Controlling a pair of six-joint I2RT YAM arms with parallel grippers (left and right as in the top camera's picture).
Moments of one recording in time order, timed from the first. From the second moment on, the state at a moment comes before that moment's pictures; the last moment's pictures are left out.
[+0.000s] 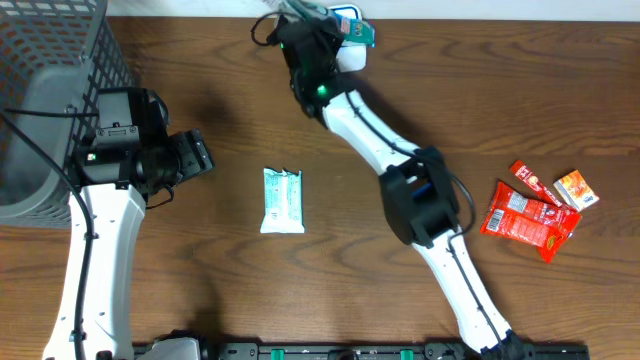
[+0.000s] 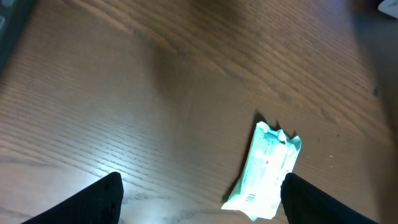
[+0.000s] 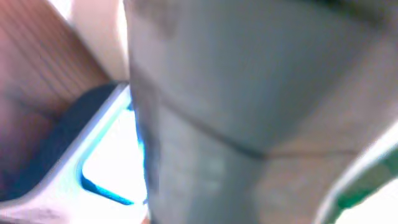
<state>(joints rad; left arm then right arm) 0.10 1.36 1.21 -0.96 0.14 -0.33 0.58 2.61 2.31 -0.12 0.78 -0.93</state>
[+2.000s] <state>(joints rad) 0.10 1.36 1.21 -0.96 0.14 -0.33 0.04 2.15 1.78 -1.21 -0.66 -0.03</state>
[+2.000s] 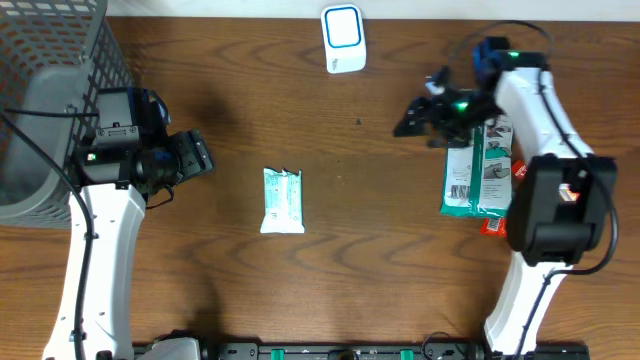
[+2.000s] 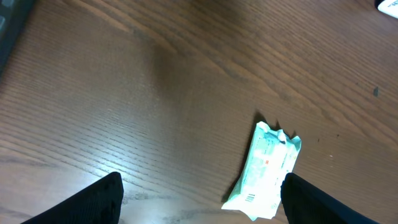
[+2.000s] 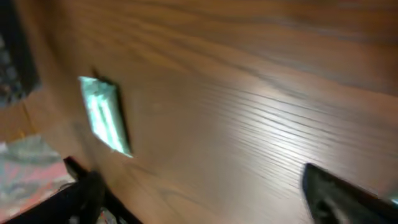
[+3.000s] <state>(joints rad) -0.11 1.48 0.92 -0.73 0.19 -0.34 0.54 2.15 1.78 -0.98 -0.44 0.28</state>
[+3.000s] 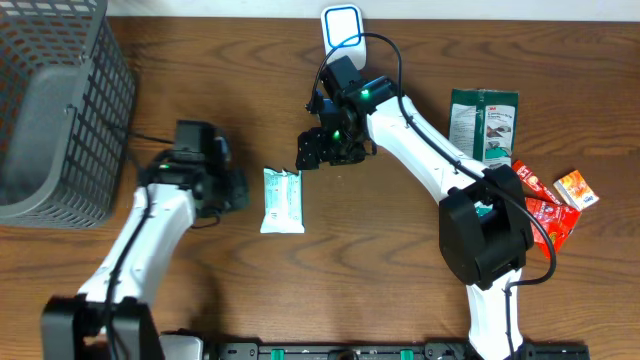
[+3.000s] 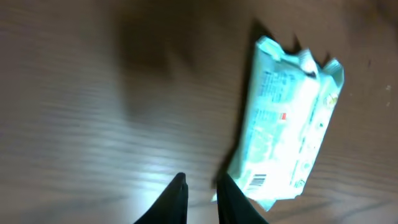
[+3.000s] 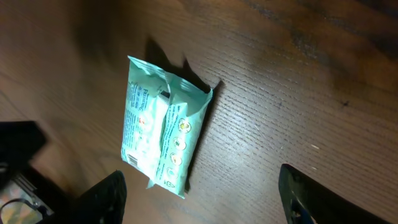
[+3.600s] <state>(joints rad) -0.22 1.56 0.92 -0.63 0.19 -0.44 0.59 2.15 1.66 -0.80 -0.44 0.34</state>
